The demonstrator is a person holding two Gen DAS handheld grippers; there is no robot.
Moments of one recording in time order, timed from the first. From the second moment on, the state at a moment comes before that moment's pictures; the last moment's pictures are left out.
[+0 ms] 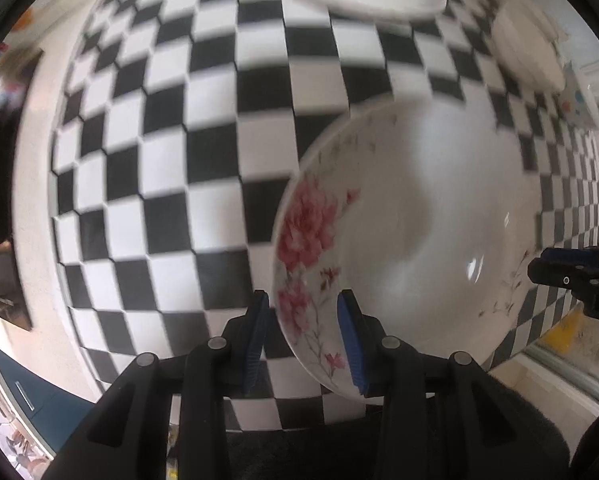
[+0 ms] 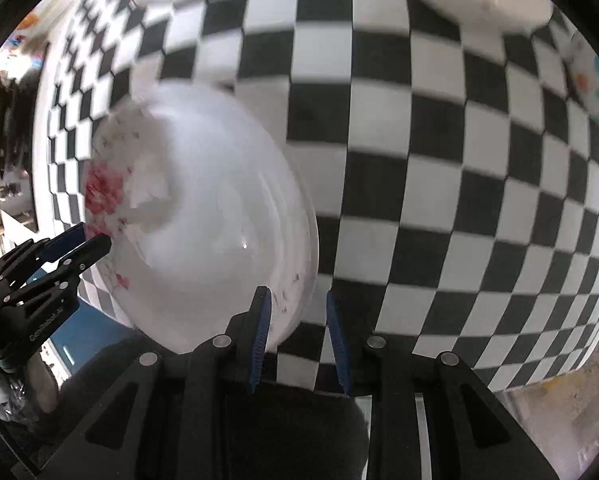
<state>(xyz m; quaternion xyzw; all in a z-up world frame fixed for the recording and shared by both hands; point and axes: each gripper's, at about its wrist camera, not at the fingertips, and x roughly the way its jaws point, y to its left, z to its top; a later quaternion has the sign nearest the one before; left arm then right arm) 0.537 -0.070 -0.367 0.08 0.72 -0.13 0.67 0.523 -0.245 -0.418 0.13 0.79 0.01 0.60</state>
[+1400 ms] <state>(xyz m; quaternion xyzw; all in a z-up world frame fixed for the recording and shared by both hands) 0.778 -0.112 -0.406 0.01 0.69 -0.13 0.71 0.780 -0.338 -0.454 0.20 0.71 -0.01 0.68</state>
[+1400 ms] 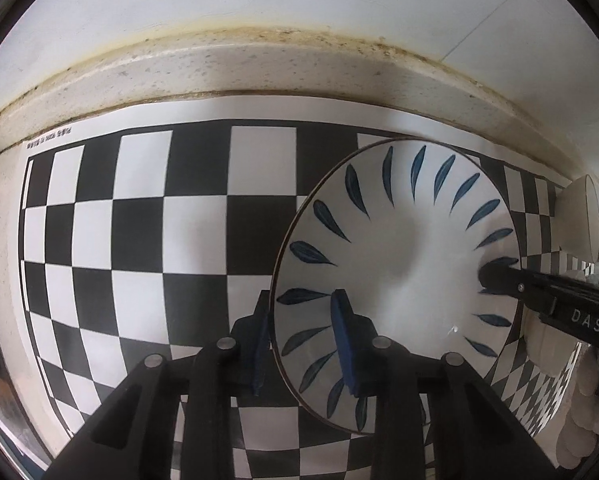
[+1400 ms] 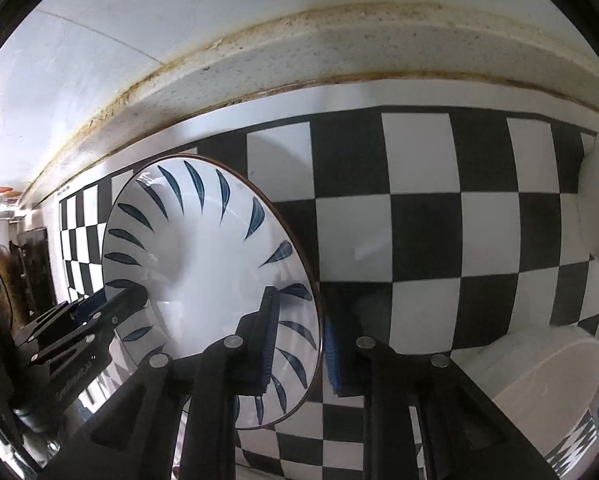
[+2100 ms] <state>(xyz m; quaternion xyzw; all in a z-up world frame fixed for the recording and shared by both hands) 0.698 -0.094 -0.299 0.03 0.63 -0.15 0.76 0.683 -0.315 -0.335 0.18 0.65 0.05 0.73</state>
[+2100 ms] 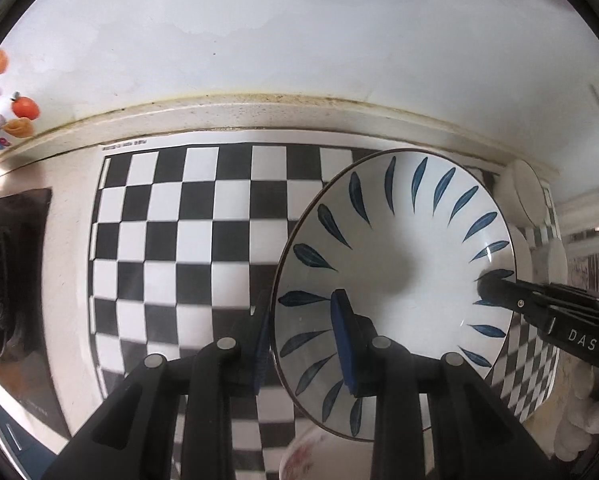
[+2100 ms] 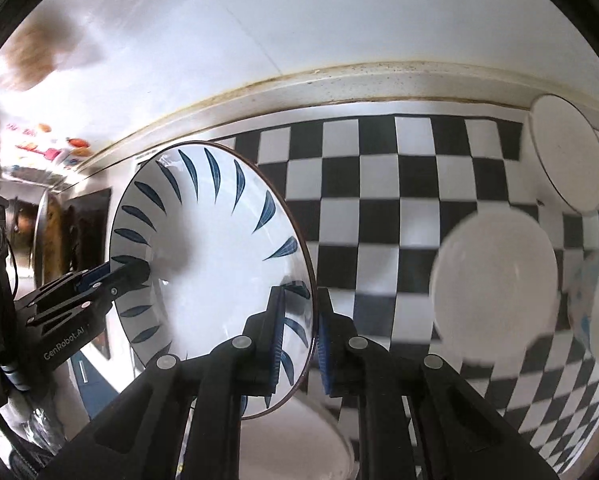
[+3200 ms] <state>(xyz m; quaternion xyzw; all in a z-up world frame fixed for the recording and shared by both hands) 0.536 -0.081 -0.382 0.08 0.72 -0.15 0.68 0.494 -0.286 -0.426 0.19 0.73 0.05 0.66</state>
